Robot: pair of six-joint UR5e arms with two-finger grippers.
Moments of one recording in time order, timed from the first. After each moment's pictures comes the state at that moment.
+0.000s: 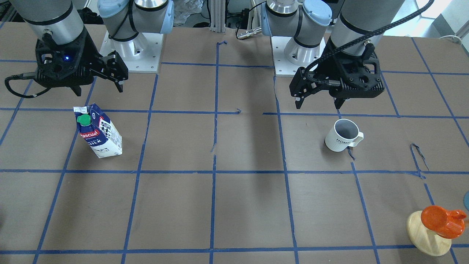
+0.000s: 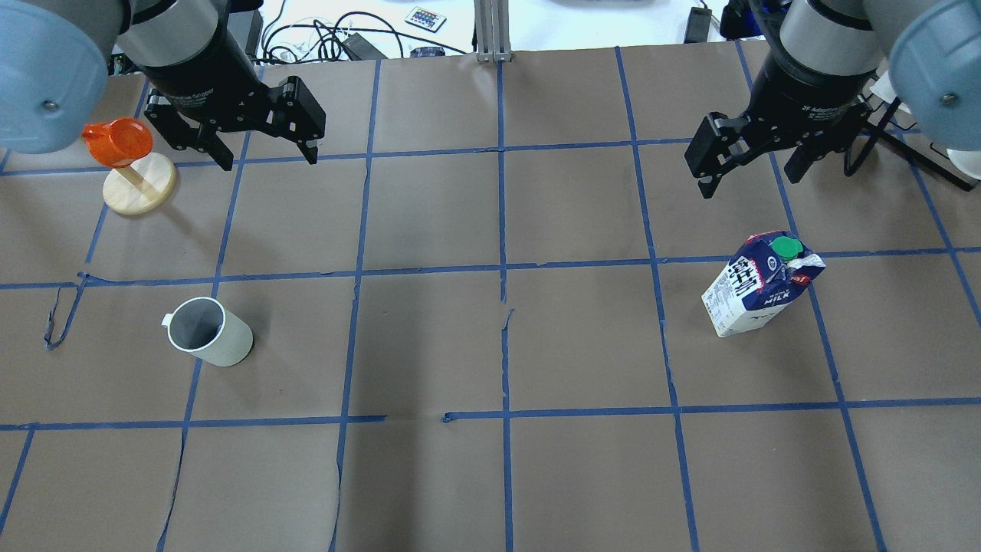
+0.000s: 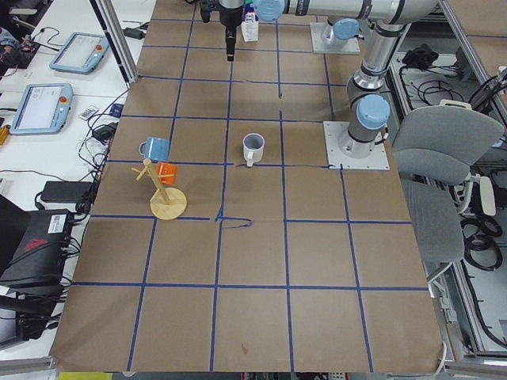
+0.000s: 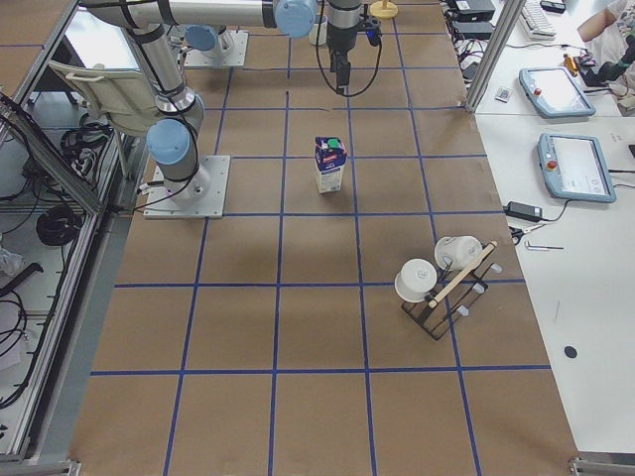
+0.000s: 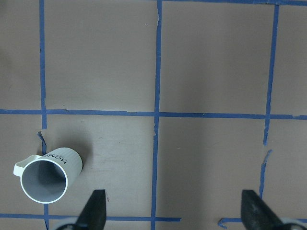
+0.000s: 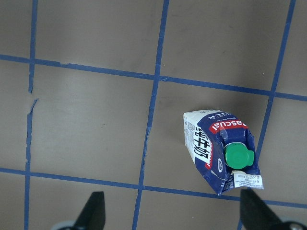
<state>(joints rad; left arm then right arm) -1.58 -1.62 -1.51 -1.54 1.56 -0.05 1.53 -1.59 1.59 -1.54 -1.59 -0.18</state>
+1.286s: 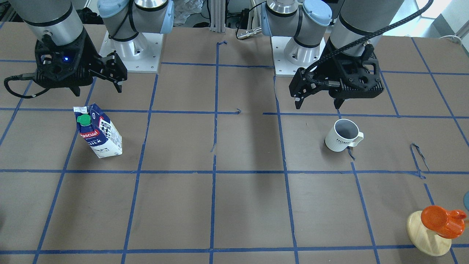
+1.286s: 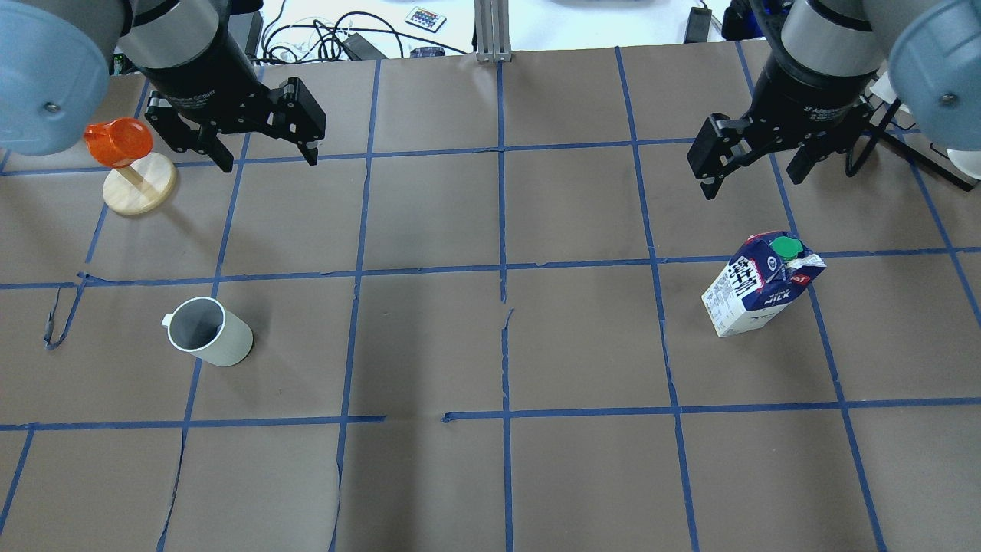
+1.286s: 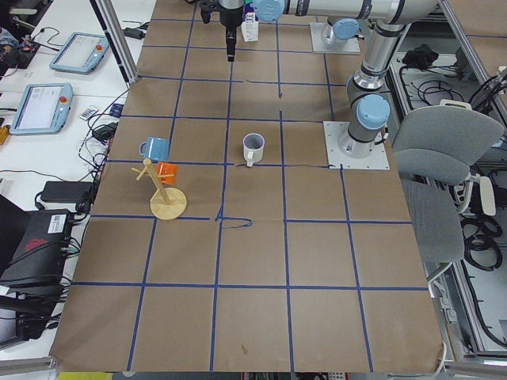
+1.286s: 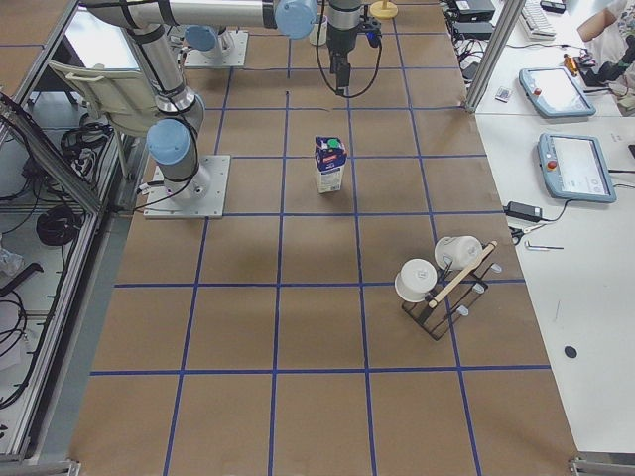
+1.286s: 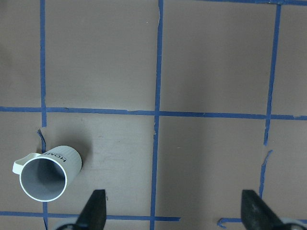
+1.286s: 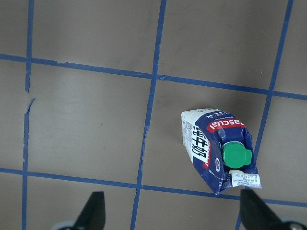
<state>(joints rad) -1.58 -1.62 -1.51 -1.54 1.56 -0.06 1.53 -1.59 1.59 -1.54 -1.59 -0.18</state>
